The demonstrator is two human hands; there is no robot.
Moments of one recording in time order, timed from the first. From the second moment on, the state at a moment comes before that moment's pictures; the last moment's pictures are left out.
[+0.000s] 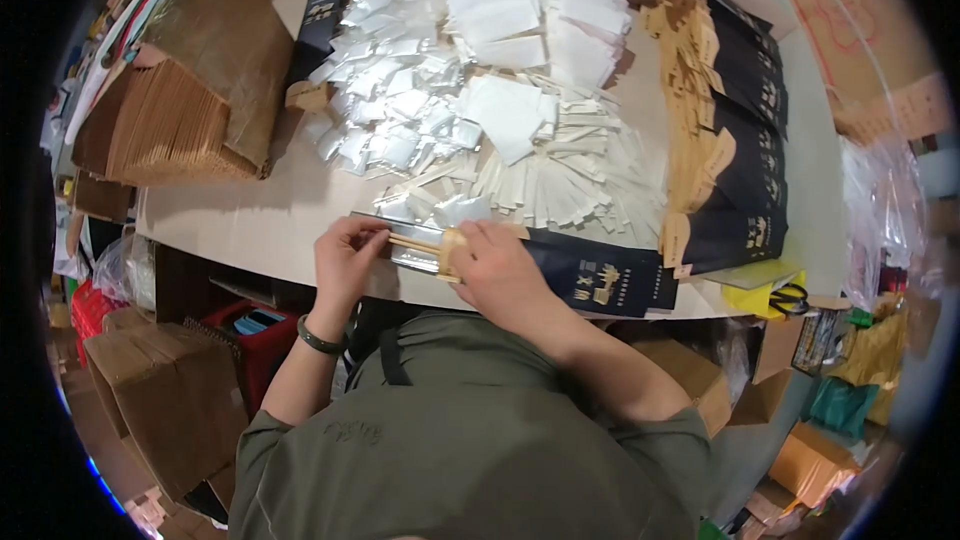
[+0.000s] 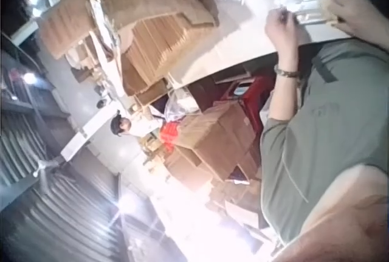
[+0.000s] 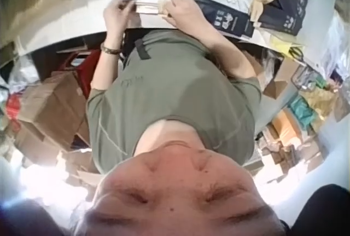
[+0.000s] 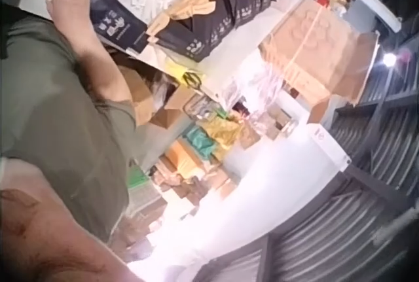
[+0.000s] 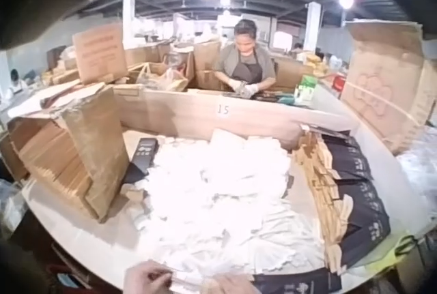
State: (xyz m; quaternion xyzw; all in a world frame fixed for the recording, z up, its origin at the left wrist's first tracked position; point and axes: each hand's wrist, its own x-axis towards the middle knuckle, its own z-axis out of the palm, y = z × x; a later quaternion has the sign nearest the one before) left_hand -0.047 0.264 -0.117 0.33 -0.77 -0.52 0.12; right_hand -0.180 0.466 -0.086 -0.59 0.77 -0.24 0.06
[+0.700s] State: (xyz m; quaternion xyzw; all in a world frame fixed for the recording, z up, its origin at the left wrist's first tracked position) left_hand -0.078 0.321 -0.064 -0.10 -0.81 -0.57 -0.11; right_hand -0.245 0.580 -0.093 -0.53 0.73 -0.40 0.17
